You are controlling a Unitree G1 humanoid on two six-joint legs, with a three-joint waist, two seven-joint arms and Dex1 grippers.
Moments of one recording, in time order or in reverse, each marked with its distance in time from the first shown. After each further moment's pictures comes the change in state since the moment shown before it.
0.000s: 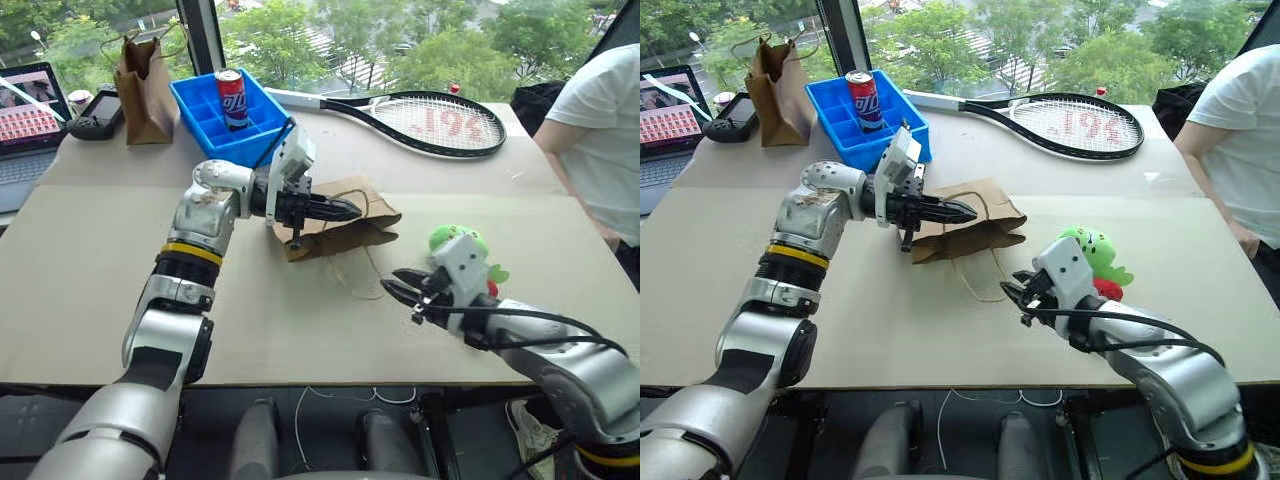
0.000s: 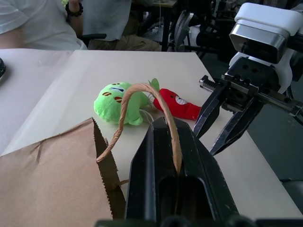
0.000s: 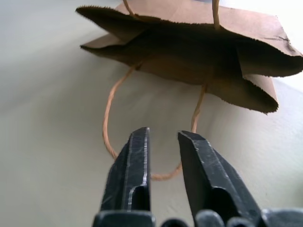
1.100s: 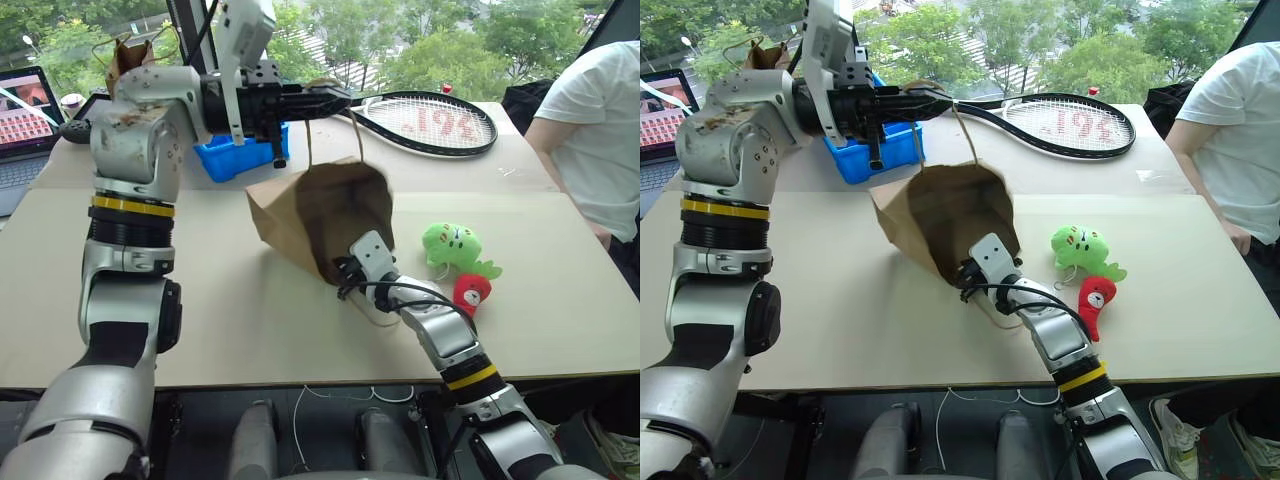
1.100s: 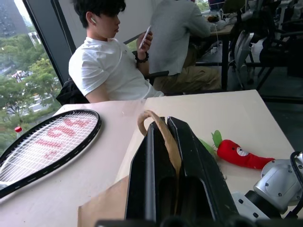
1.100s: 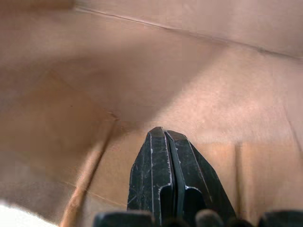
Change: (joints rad) left arm -0.227 0.168 0.075 -0.107 -0.107 0.071 0.171; right arm -0.244 0.340 0.243 0.763 -0.493 -0.507 0.132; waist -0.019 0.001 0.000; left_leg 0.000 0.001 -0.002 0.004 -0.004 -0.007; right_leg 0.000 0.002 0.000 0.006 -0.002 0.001
